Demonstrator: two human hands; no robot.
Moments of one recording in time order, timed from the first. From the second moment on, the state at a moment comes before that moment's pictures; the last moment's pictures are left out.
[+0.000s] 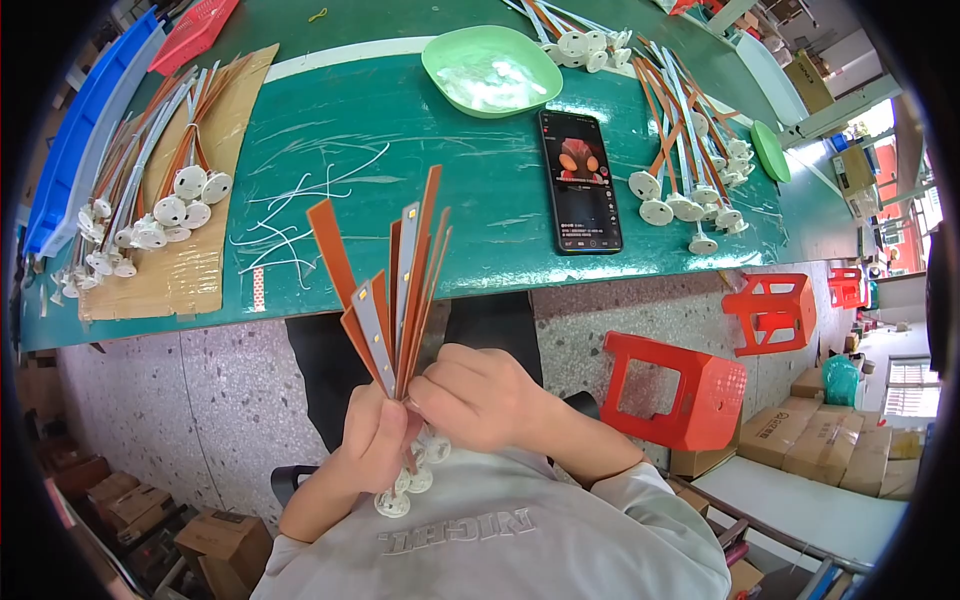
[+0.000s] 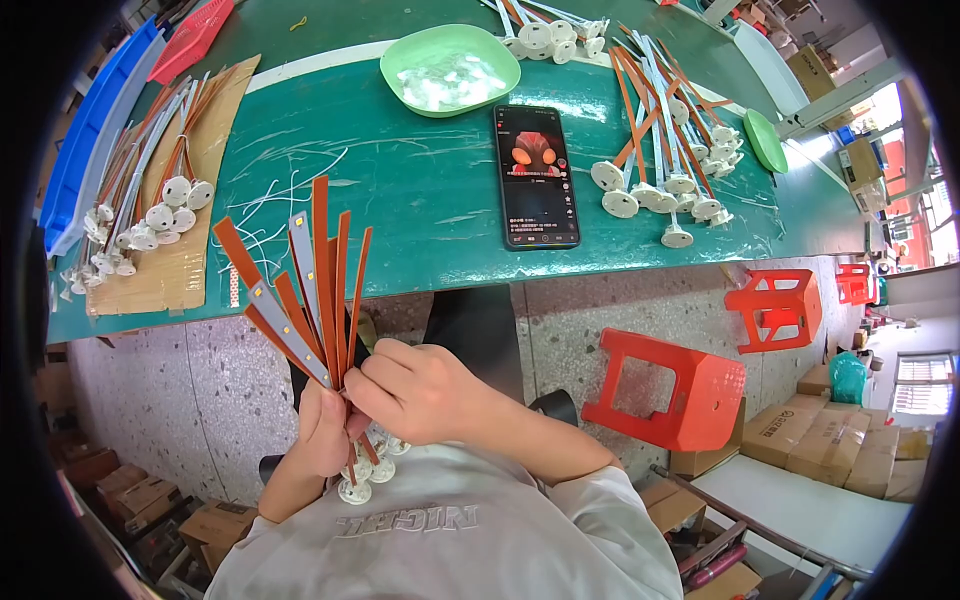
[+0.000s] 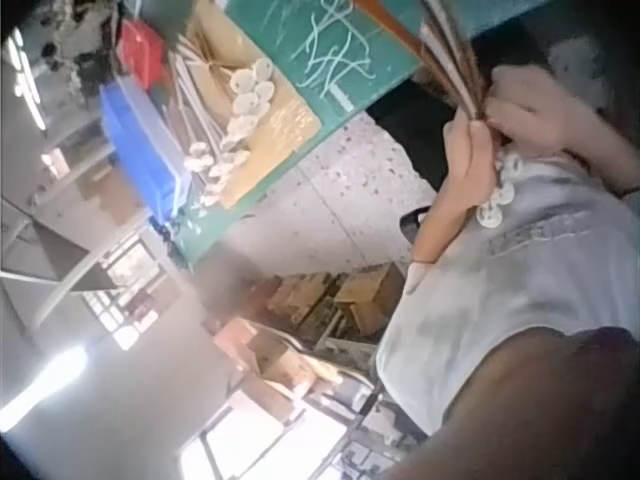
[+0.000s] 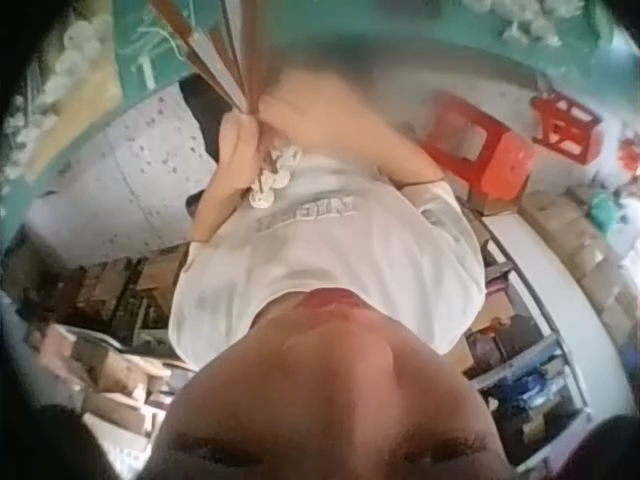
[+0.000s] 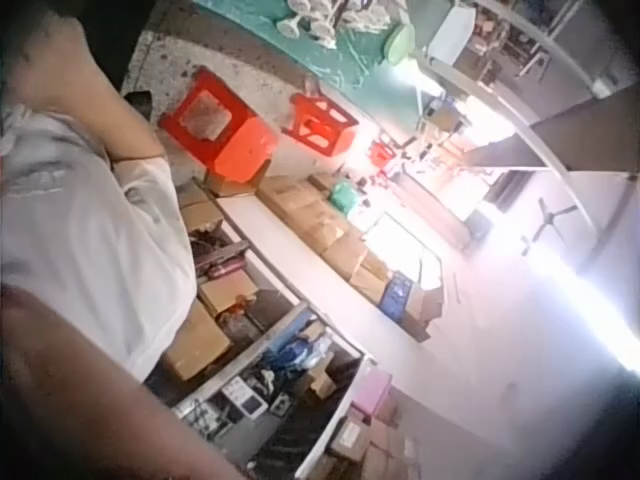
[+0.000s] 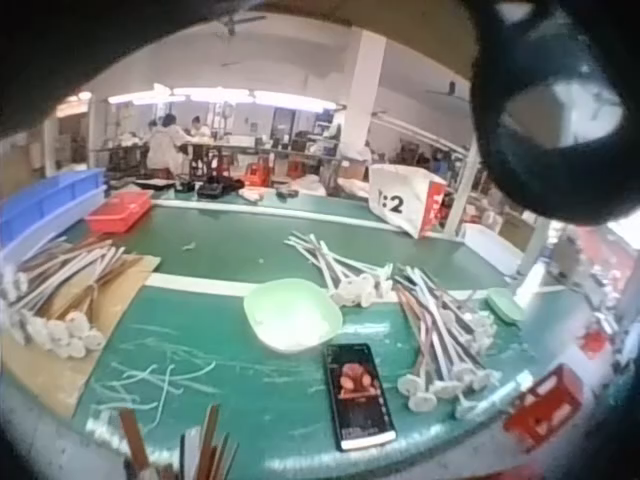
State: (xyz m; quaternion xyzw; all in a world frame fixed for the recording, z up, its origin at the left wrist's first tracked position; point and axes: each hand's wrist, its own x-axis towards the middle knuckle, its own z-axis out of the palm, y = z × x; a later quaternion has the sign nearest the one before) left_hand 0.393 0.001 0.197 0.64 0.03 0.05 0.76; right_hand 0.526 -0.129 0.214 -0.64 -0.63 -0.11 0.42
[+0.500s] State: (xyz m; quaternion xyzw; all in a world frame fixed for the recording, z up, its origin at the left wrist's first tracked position) left_hand 0.405 0.003 0.192 0.90 0.00 0.24 0.36; right_hand 0.503 -0.131 0.191 -0.42 -0.06 0.57 0.70
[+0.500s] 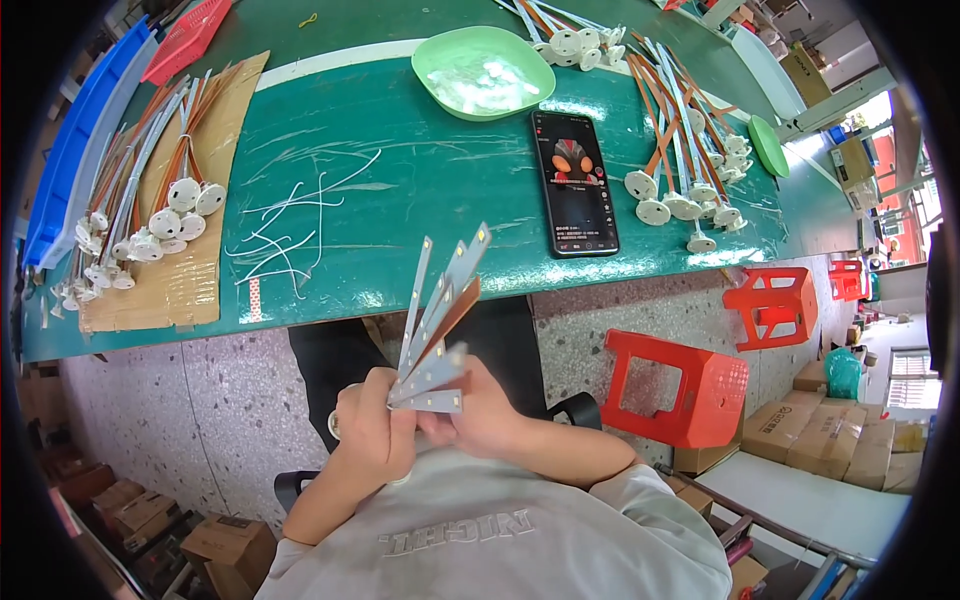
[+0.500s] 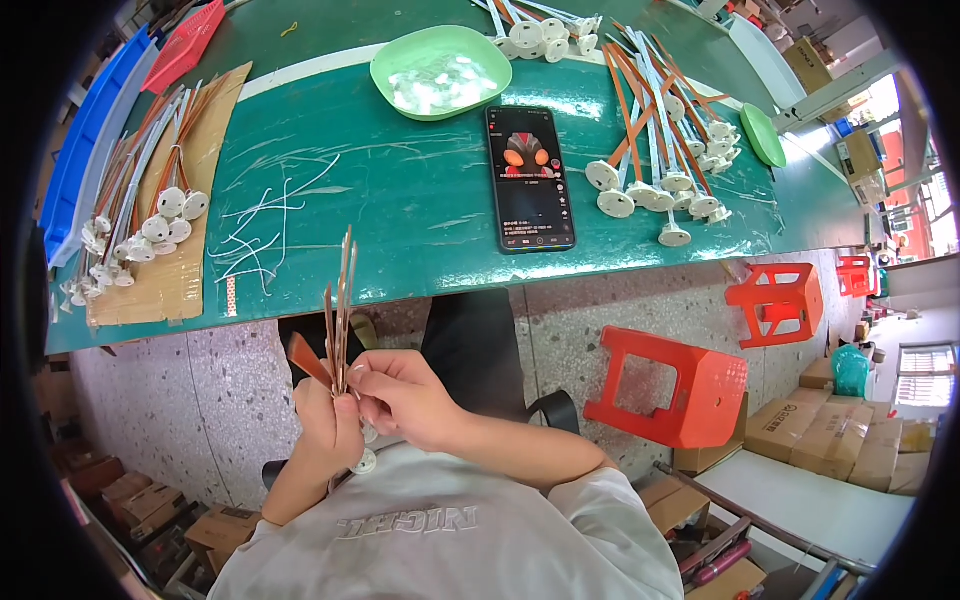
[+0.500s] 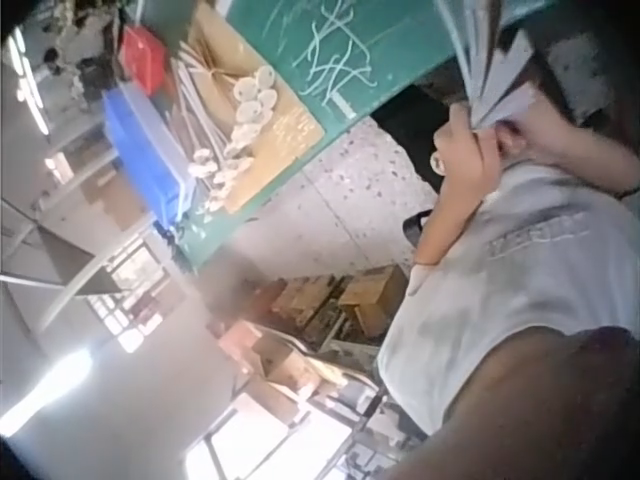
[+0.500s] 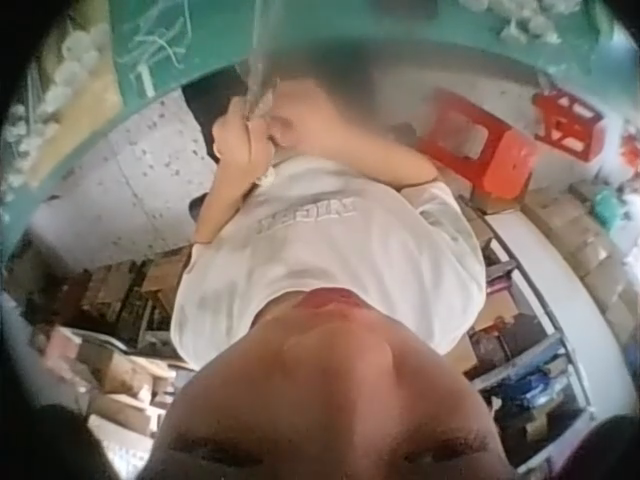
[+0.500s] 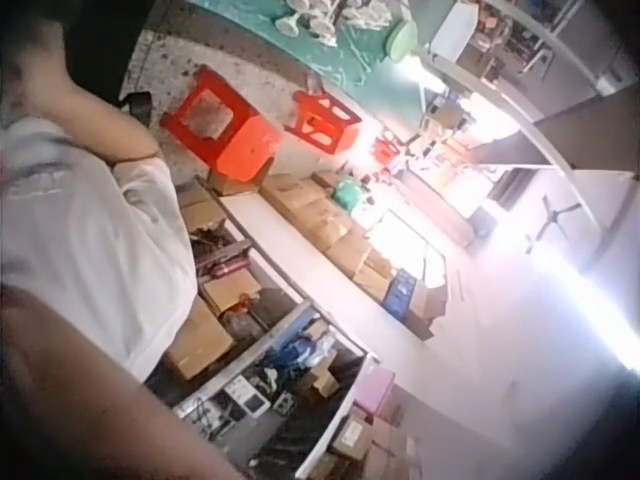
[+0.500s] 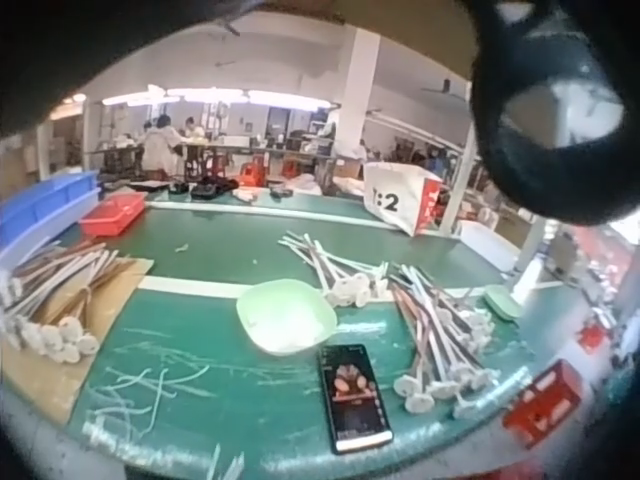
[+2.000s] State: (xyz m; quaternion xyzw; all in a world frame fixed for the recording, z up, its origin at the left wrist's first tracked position) left_hand 0.409 0.005 0.210 0.82 0.04 0.13 0.55; right_hand 0.512 -0.132 0.186 -0.59 -0.41 0.23 0.65
